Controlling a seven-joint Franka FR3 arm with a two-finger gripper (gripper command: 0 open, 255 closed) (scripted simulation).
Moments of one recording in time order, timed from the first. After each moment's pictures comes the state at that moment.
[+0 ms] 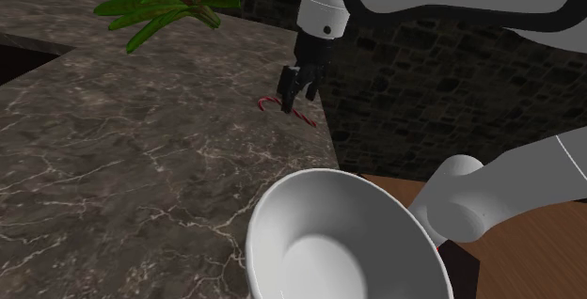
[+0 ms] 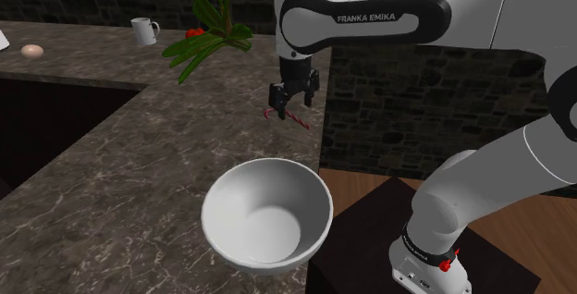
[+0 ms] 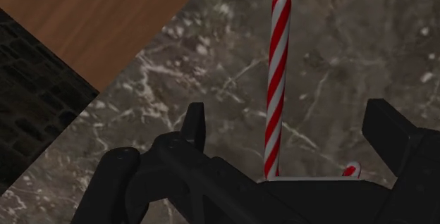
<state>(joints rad) 0.05 -0.47 0.31 -2.18 0.12 1.72 0.25</state>
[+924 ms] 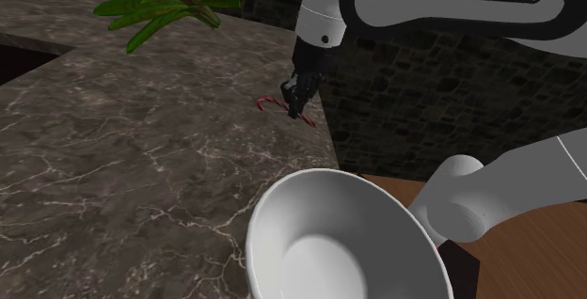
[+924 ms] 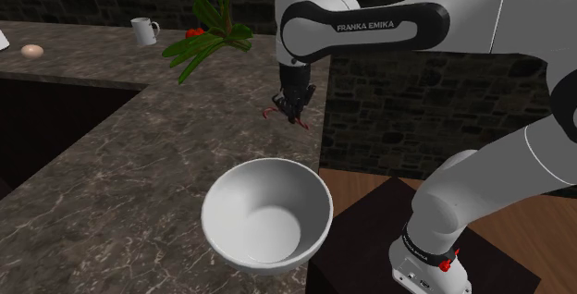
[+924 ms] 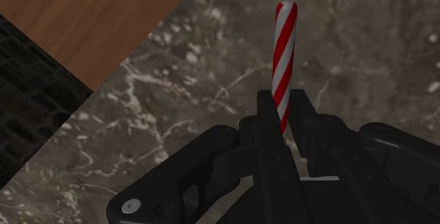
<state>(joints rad) 0.05 -0.48 0.31 -2.23 0.13 1.77 0.25</state>
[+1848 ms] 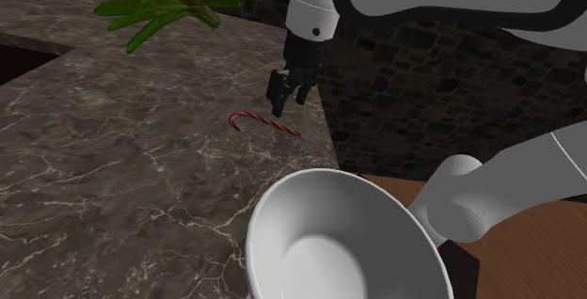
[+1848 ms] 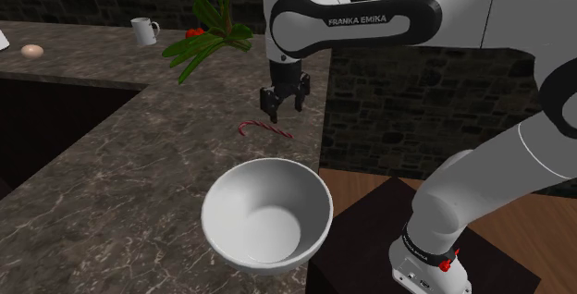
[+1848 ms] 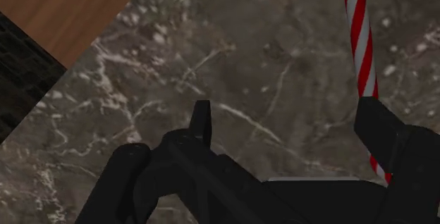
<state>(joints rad) 0.06 -0.43 0.34 -2.15 0.13 1.75 0.28</state>
